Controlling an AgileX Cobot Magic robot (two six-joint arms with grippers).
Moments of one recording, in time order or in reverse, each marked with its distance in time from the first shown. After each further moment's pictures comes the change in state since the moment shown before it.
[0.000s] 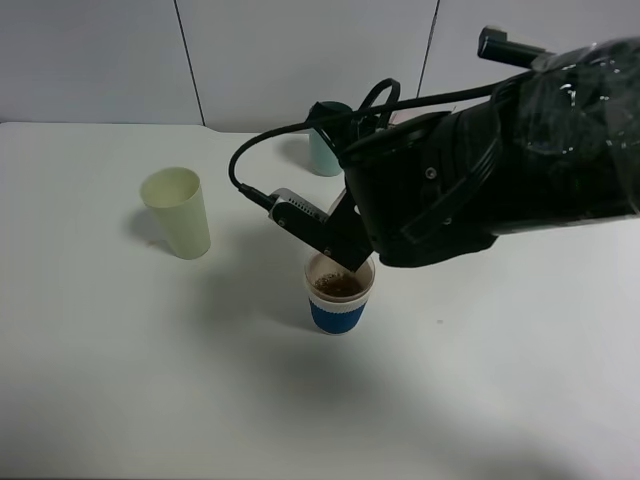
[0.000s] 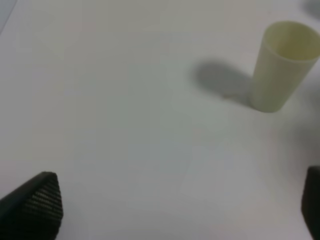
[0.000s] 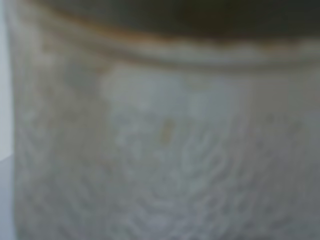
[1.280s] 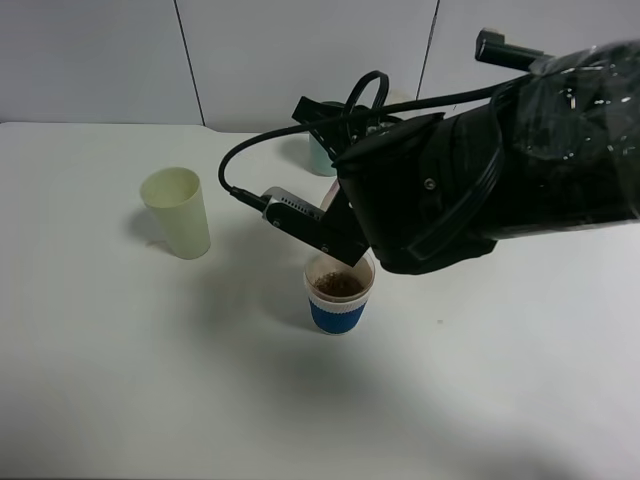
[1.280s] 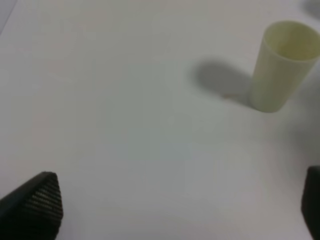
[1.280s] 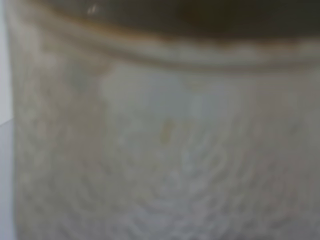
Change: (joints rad) left arm 0.000 0.000 0.000 0.000 0.000 0.000; right arm 0.017 0.000 0.000 -0.091 -0.007 -0.005
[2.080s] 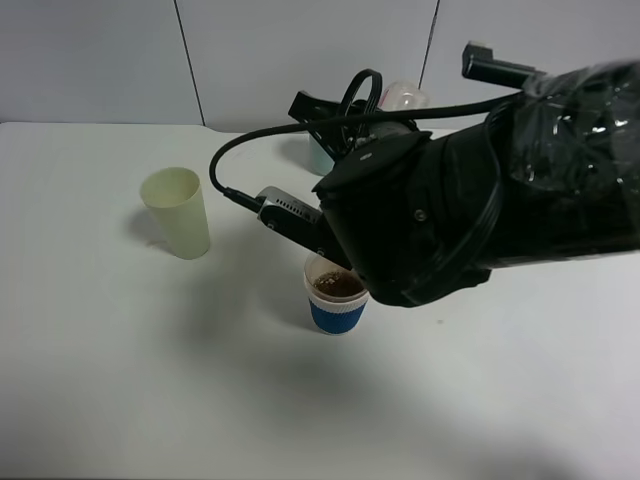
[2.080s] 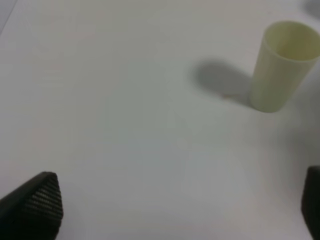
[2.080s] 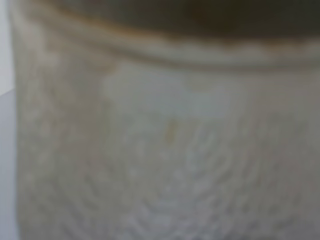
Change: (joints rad) left arm 0.000 0.000 0.000 0.000 0.000 0.000; right arm 0.070 0.000 0.000 -0.014 0.130 0.042
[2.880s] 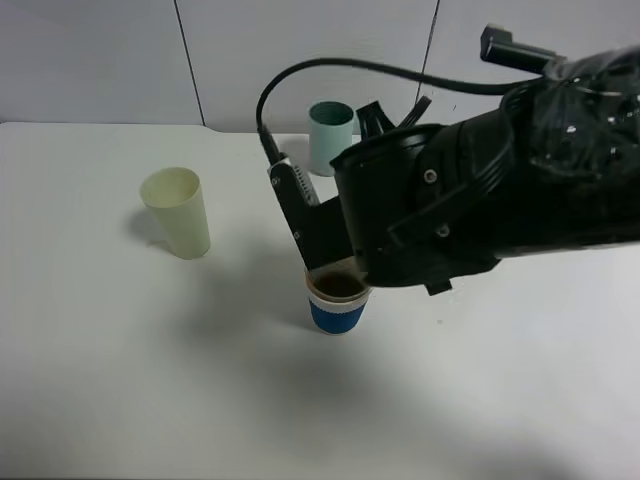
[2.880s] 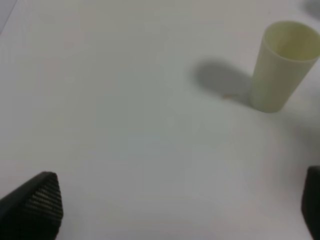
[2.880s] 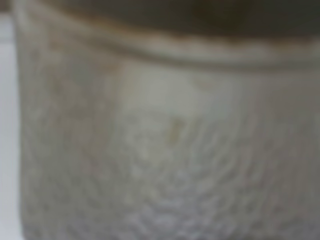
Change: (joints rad) left arm 0.000 0.000 0.000 0.000 0.000 0.000; right arm -0.002 -0.012 0.000 0.328 0.001 0.363
